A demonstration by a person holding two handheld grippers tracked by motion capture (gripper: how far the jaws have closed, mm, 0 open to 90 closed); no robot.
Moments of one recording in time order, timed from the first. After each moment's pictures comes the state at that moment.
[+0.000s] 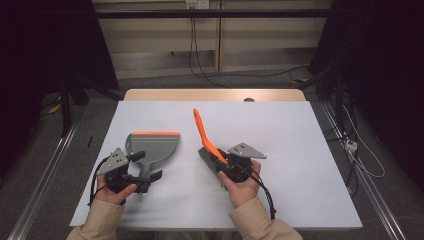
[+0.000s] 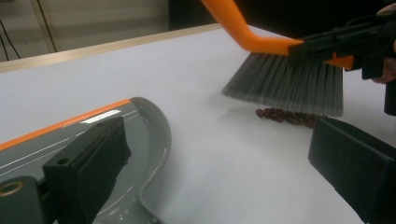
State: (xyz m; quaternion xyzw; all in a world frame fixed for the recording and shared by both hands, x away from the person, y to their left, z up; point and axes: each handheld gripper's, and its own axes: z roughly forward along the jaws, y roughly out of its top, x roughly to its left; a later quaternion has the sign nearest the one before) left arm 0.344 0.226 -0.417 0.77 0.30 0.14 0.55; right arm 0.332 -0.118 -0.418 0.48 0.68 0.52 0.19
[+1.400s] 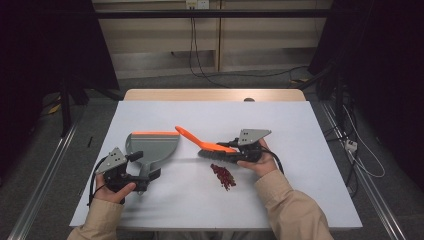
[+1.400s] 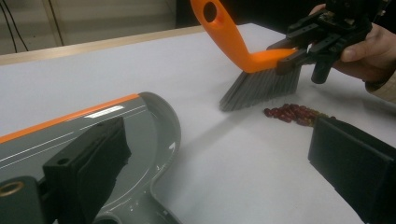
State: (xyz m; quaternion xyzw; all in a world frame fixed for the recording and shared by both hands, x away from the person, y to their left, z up) left arm 0.346 0.231 -0.420 0.76 0.32 0.14 0.55; right arm 0.415 -0.173 -0.451 0.14 0.81 0.55 0.12
